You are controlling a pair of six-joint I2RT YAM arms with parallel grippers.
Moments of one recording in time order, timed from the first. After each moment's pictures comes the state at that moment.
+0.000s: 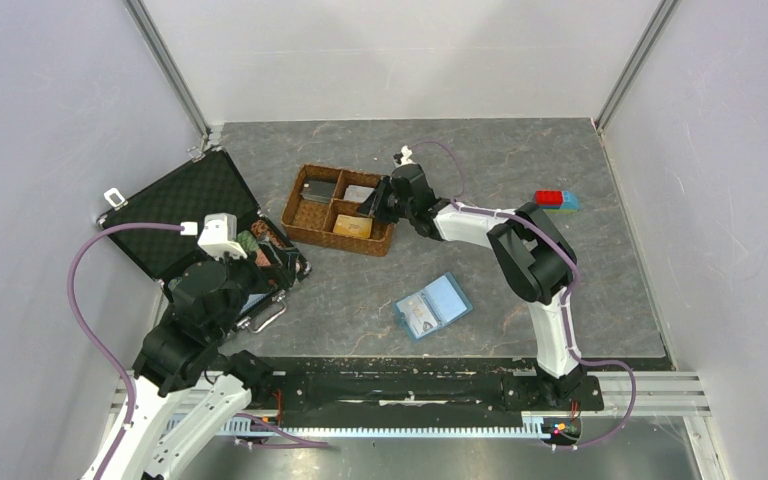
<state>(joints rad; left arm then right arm) -0.51 0.43 0.82 -0.69 -0.31 -0.42 0.65 2.11 1.37 0.25 -0.15 0.90</state>
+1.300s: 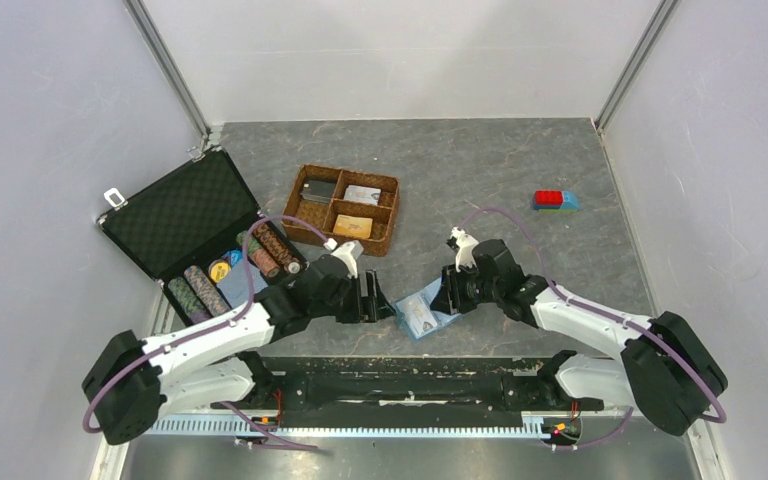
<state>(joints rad) -0.85 1.00 0.52 -0.22 0.13 -0.83 0.63 1.18 0.47 -0.05 -0.35 0.41</state>
